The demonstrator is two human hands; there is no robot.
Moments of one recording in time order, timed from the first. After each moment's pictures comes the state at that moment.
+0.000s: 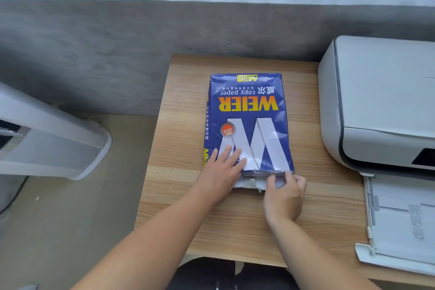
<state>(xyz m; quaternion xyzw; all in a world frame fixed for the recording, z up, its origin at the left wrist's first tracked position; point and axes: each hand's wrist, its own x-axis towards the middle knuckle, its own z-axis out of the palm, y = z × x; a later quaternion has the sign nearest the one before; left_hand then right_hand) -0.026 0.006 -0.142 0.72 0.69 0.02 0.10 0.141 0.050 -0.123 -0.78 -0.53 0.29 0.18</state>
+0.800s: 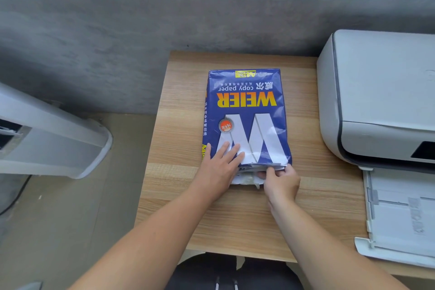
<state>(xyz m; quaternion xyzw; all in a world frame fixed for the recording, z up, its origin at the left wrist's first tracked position) -0.025 0.004 -0.138 0.70 0.71 0.02 0.09 0.131 0.067 -0.122 -0.74 -0.36 0.51 0.26</state>
